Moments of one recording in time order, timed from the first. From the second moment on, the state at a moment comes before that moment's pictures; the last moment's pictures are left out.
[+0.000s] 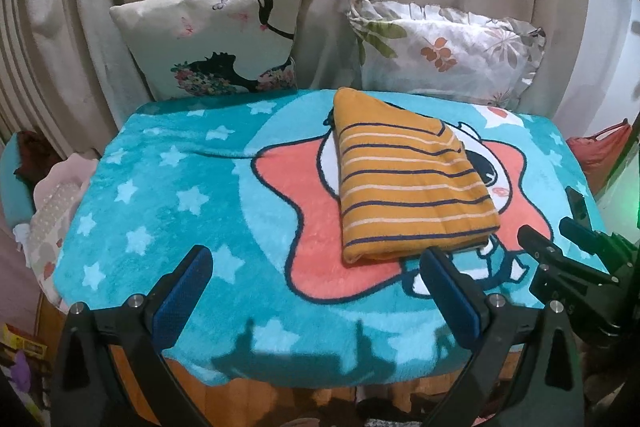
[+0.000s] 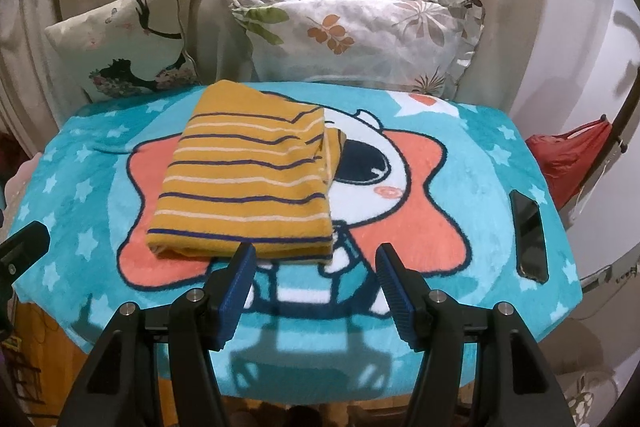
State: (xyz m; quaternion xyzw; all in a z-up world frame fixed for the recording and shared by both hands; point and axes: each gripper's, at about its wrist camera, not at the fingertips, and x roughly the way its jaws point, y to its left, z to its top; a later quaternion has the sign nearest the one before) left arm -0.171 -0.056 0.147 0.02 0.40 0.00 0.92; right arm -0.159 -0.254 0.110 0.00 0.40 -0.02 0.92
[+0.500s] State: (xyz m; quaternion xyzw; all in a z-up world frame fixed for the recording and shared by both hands) left arm -0.131 -0.058 0.115 0.01 0.44 0.00 0.90; right arm -0.126 -0.252 0.088 -0.02 0.43 -0.02 0.90
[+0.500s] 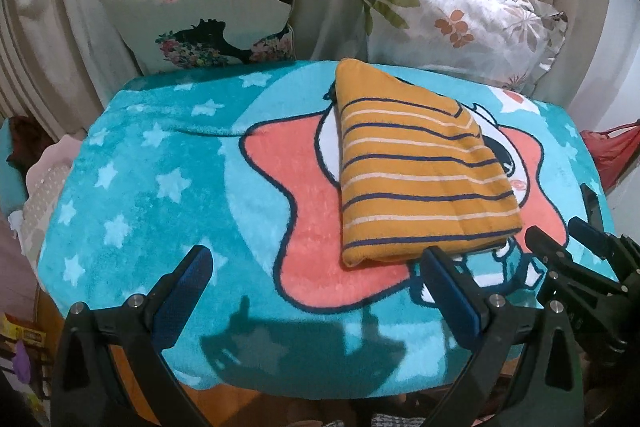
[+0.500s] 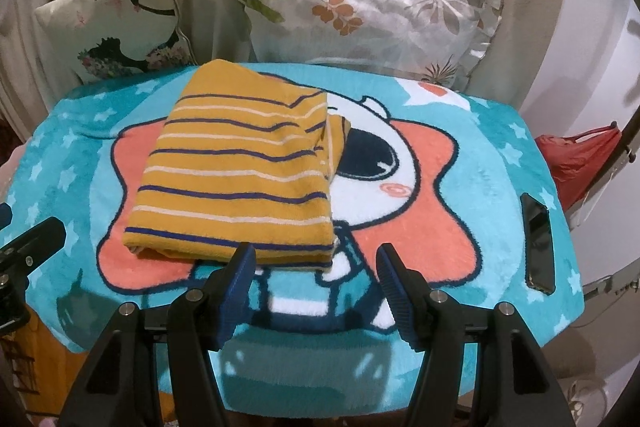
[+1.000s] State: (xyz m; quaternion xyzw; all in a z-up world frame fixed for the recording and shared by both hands) left arm -0.109 -0.050 0.100 0.00 0.46 0.01 0.89; right arm -0.101 -0.242 0.081 -0.03 0.44 -0.01 0.90
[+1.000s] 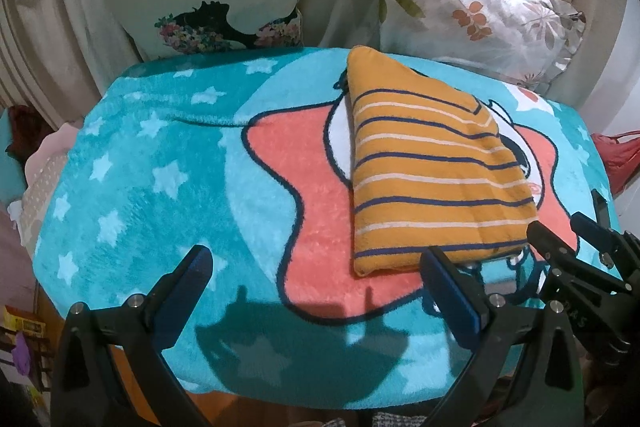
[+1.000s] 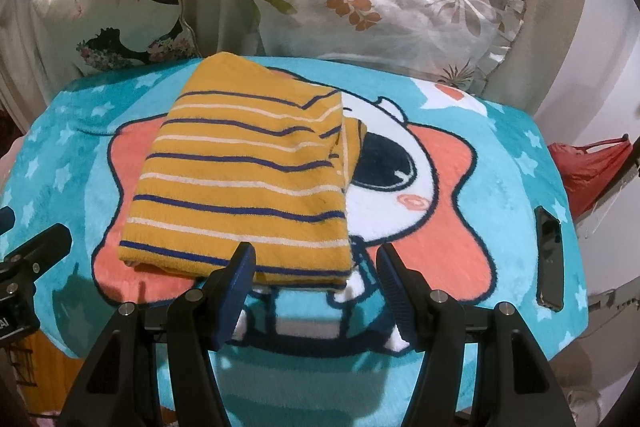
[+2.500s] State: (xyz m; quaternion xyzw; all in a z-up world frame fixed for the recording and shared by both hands) left arm -0.078 -0.068 0.077 -0.01 0.49 0.03 0.87; right arm -0.067 -0.261 0.067 -0.04 0.46 0.02 0.89
